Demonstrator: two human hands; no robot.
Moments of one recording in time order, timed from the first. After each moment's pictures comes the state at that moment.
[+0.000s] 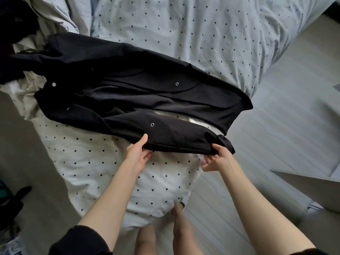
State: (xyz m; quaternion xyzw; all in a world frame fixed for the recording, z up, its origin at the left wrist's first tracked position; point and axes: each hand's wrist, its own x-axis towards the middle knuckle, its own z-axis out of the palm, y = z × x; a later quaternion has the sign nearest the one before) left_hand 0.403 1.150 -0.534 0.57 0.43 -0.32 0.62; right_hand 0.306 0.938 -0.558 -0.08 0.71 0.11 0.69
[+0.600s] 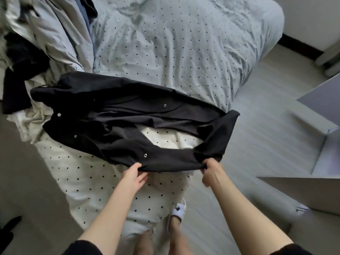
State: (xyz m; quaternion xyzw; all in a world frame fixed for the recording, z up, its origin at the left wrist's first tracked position) left_hand 0.372 1.161 -0.490 0.57 0.45 -0.35 0.59; right_hand 0.285 0.955 -0.496 -0.22 0.76 -0.03 0.61
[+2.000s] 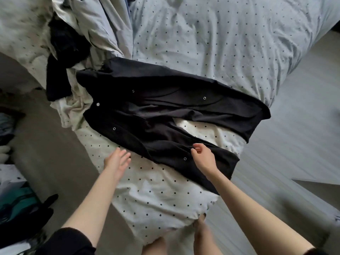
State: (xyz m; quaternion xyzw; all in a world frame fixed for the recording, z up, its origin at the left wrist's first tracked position) left_hand 0.462 1.316 -0.504 0.63 0.41 -0.23 0.62; right_hand 0.349 1.072 -0.501 -0.75 0.41 0.17 0.50
